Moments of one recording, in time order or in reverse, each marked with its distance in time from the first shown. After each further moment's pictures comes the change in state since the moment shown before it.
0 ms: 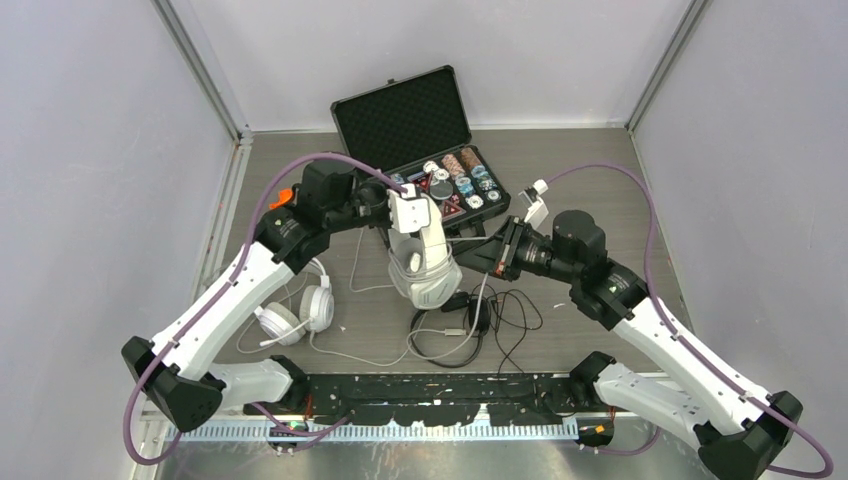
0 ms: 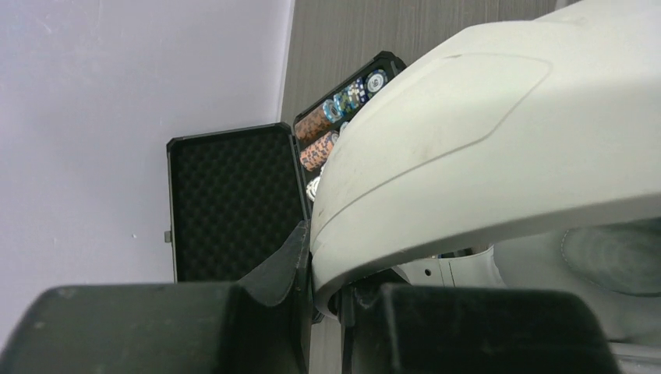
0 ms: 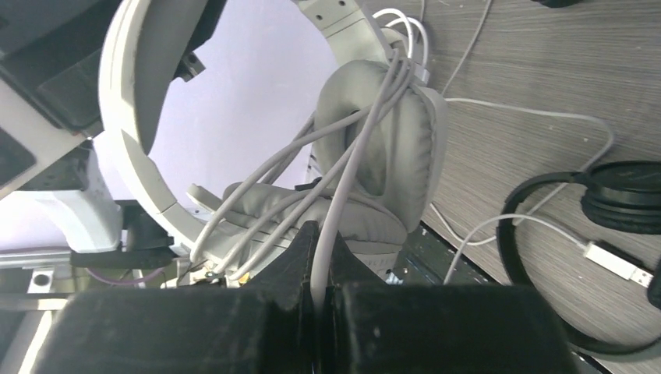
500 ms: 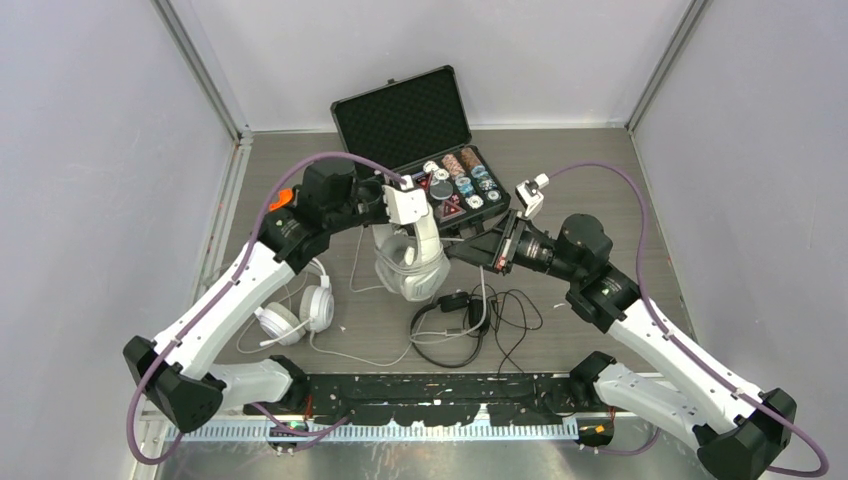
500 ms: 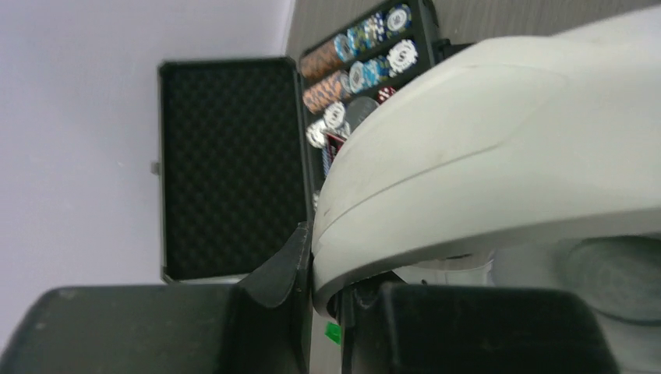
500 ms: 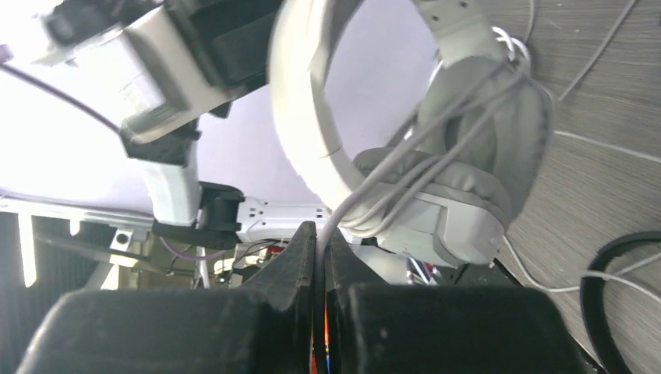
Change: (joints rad) left arm 0.006 -0.010 -0.034 0.022 -0.106 -0.059; right arm -0.006 -0.001 -0.101 0.328 -0.107 0.143
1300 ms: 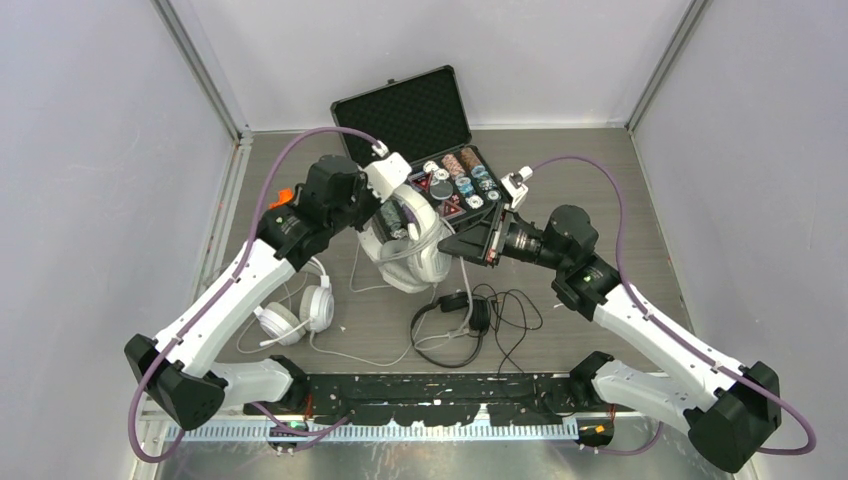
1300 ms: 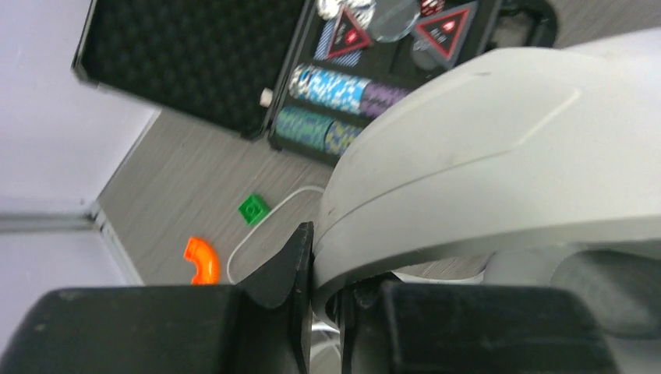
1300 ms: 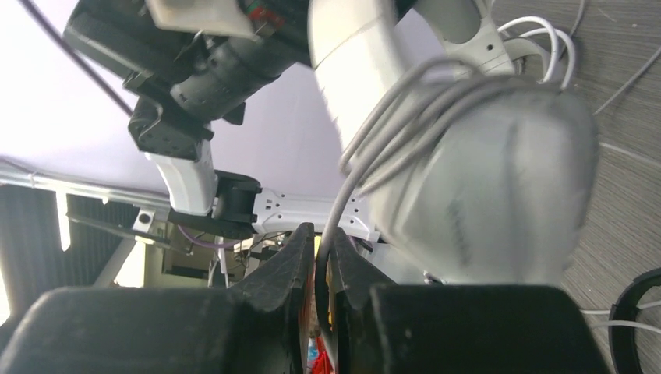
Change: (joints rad) left arm 0.013 0.019 0.015 -0.125 -0.337 -0.474; right arm -0.003 0.121 -0.002 0.197 -0.086 0.048
